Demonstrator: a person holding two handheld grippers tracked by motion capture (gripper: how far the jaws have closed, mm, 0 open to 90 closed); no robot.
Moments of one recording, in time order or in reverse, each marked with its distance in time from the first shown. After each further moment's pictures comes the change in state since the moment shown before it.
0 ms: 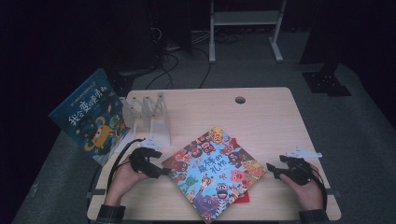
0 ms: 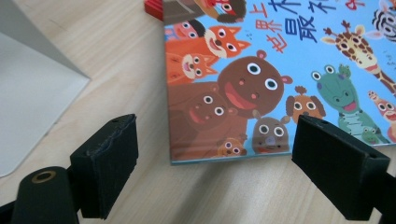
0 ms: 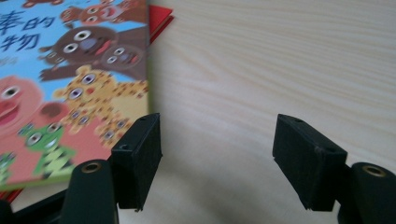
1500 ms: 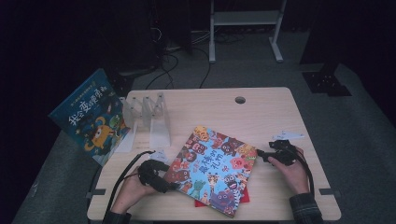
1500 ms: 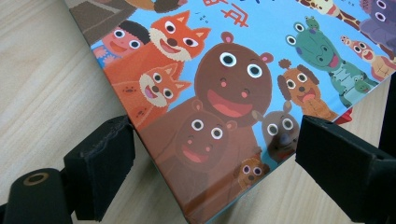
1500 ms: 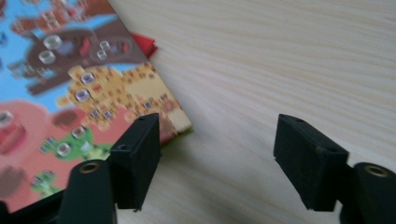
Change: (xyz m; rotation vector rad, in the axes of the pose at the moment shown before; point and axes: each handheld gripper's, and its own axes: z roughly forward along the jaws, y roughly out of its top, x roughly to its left) left arm -0.036 -0.010 0.022 0.054 -0.083 -0.002; right arm -0.014 0.041 0.054 0.030 0.017 -0.010
